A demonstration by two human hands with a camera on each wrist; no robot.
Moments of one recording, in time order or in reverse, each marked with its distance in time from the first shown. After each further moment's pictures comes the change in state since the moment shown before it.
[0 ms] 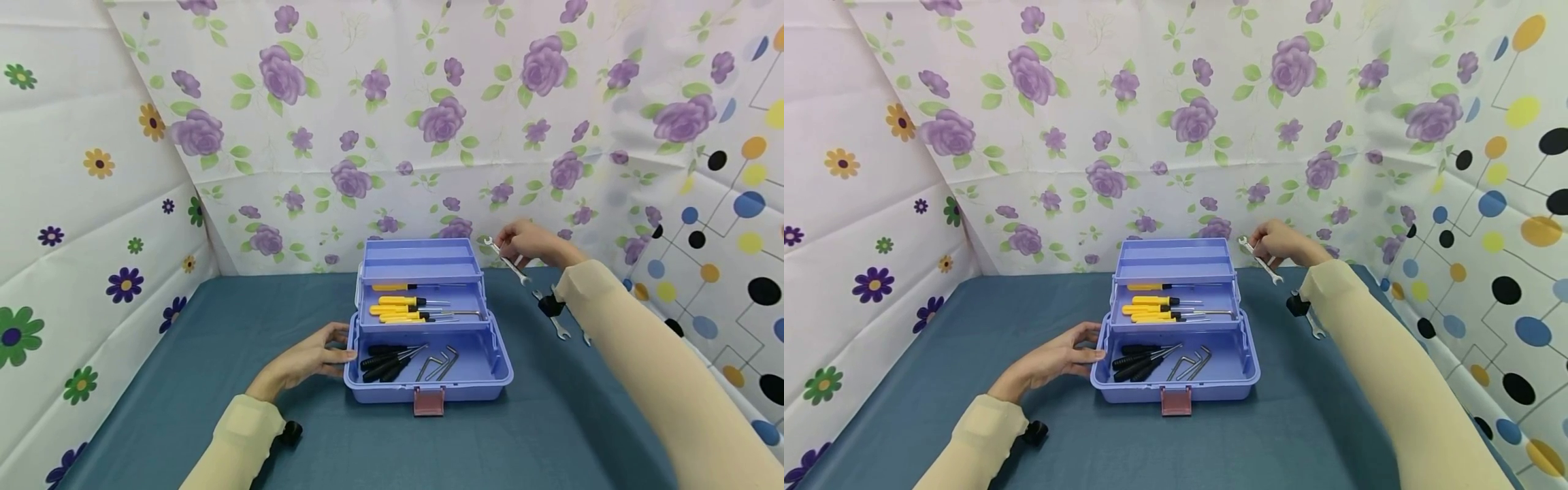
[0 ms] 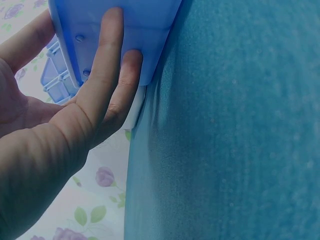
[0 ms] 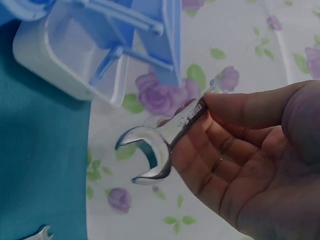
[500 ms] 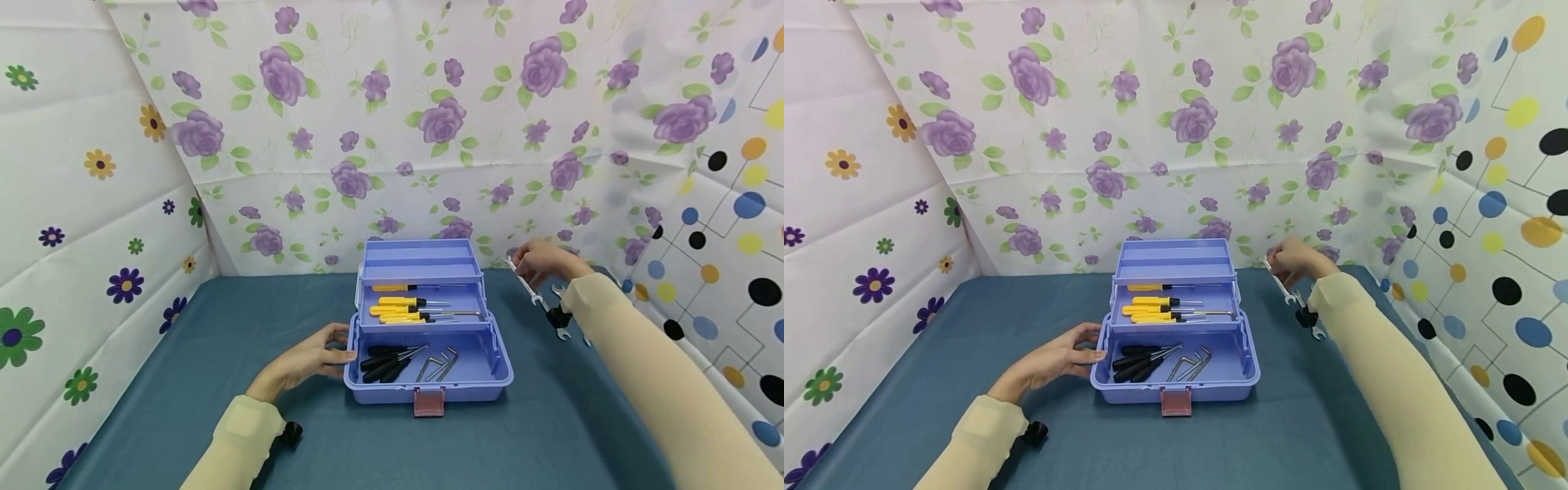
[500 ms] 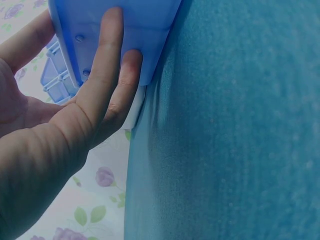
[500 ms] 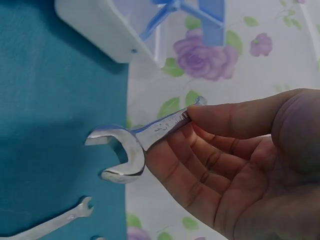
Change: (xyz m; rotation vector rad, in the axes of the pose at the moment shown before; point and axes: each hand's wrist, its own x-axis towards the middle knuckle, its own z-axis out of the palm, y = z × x) left_hand 0.001 -0.001 -0.001 -0.006 0.007 -0.005; right_hand -0.008 0.041 0.003 0.052 -0.064 0.162
